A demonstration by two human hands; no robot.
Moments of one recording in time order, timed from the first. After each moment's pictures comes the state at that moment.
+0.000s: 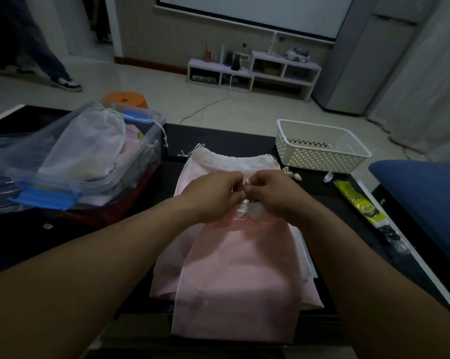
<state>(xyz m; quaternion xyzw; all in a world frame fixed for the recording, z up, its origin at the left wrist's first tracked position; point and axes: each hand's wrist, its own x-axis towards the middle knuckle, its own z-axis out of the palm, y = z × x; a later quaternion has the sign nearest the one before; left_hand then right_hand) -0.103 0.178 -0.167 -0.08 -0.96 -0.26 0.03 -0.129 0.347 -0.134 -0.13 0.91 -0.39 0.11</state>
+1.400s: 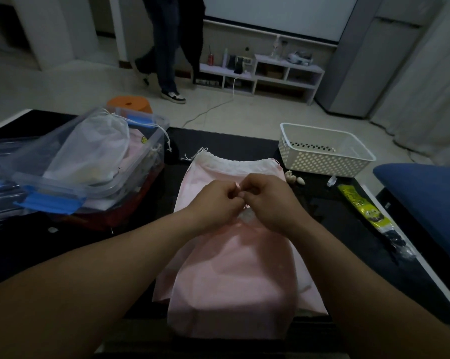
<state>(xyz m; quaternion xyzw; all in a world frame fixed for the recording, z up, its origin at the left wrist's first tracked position) -0.097 0.186 -0.181 0.00 -0.86 -0.51 0.01 -0.129 0.338 -0.156 -0.22 0.91 -0.35 -0.01</state>
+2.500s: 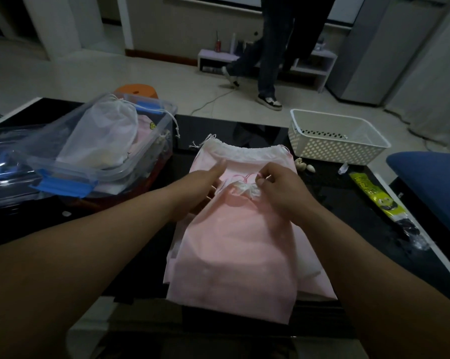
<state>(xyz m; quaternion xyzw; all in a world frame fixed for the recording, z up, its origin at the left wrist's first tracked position) -0.088 0.137 -0.184 0.15 -0.73 -0.64 -0.16 -0.136 0.341 -0.169 -0.11 0.92 -0.37 0.02</state>
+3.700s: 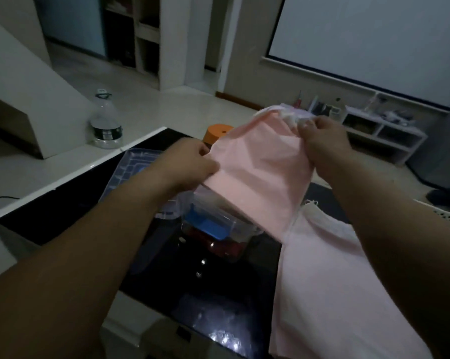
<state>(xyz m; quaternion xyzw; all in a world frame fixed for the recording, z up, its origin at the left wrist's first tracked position) 0.013 -0.079 -0.070 0.25 -0.86 -0.42 0.15 -0.188 0.097 -0.027 -0.21 0.84 -0.50 -0.08</state>
